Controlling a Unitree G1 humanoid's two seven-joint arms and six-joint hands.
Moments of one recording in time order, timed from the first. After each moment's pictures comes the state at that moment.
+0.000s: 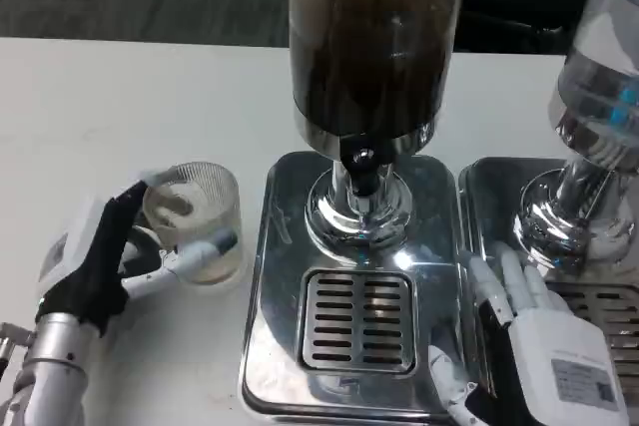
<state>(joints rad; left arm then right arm) -0.34 0.42 -0.12 1.11 0.39 -0.77 0.33 0.48 -0.17 0.41 -0.25 -1.07 0.20 -0.38</state>
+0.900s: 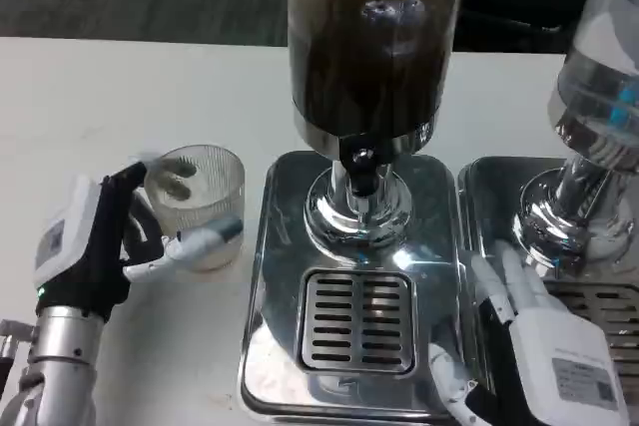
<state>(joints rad) -0.33 0.42 -0.14 1.04 0.48 -0.77 0.52 0.48 -0.16 0.41 -0.25 -1.07 0.20 -0.38</state>
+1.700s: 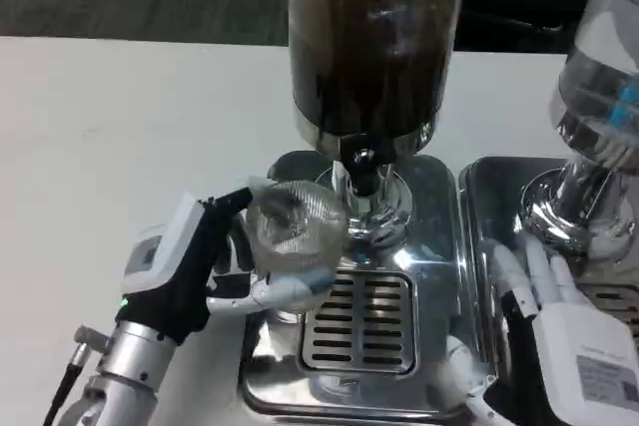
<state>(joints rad) -0.27 0.37 -0.28 0.89 0.59 -0.83 0.51 0.52 -0.17 0.39 -0.32 -1.08 0.21 -0.39</state>
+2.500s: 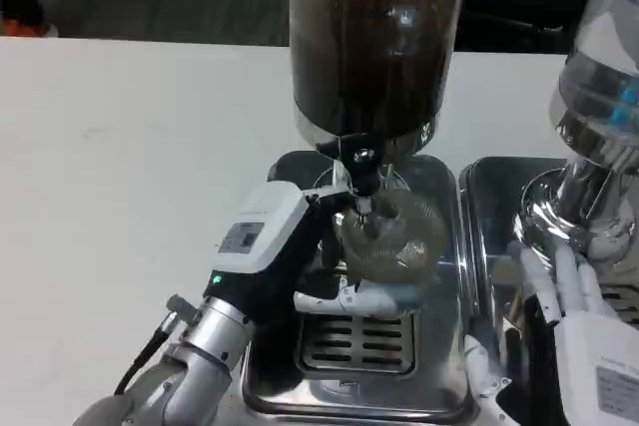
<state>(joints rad) -0.43 0.27 -0.44 1.00 0.71 -0.80 0.58 0.56 -0.10 0.38 -0.33 -1.09 0.24 -0.45</state>
